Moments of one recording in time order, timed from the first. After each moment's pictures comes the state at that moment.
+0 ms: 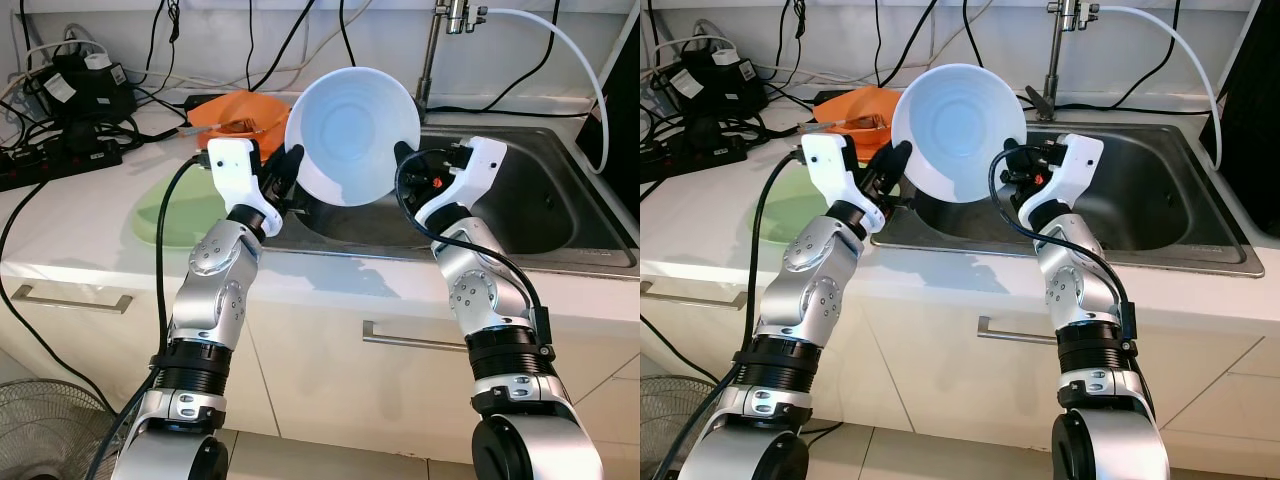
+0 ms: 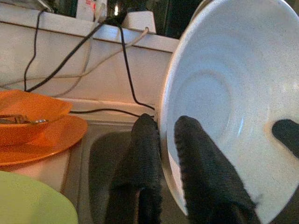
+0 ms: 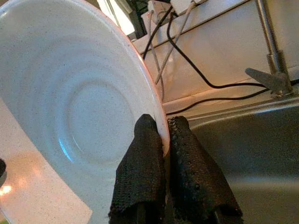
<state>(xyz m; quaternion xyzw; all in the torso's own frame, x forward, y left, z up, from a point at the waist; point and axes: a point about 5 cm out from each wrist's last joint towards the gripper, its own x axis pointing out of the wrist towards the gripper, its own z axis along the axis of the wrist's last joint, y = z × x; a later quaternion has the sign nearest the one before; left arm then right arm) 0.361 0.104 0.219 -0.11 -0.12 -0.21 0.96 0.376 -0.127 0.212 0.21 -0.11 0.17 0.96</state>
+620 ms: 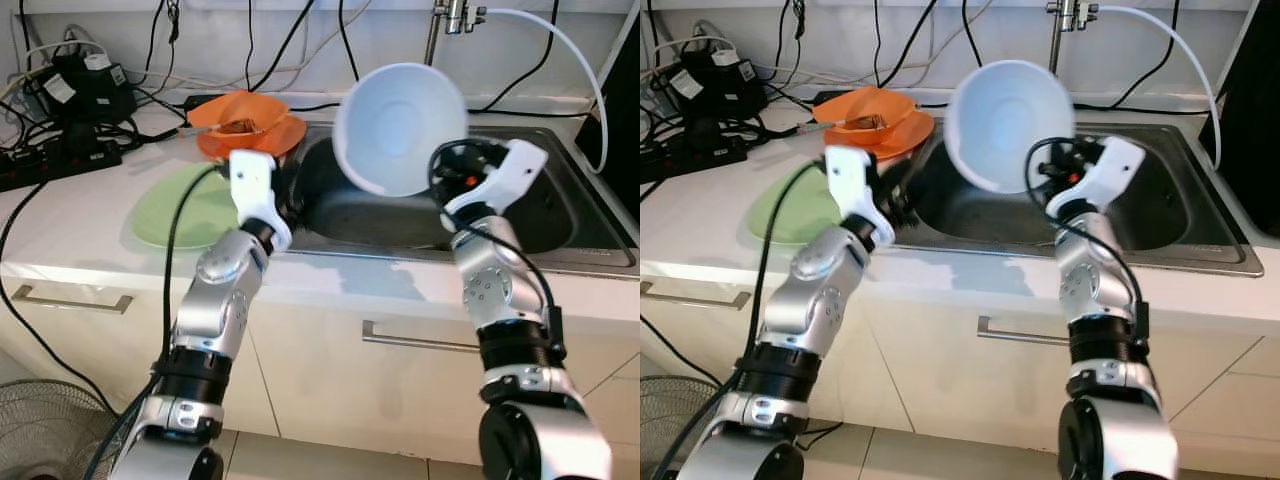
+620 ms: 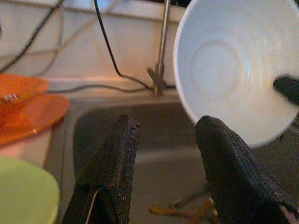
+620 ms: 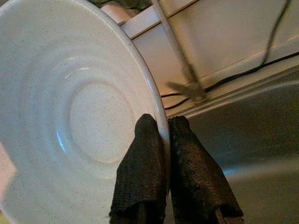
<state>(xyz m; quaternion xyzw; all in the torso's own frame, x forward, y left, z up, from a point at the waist) 0.356 0.094 0.200 -0.07 -0.08 -0.24 0.96 0.385 -0.167 0.209 0.22 -0.11 0.03 0.97</state>
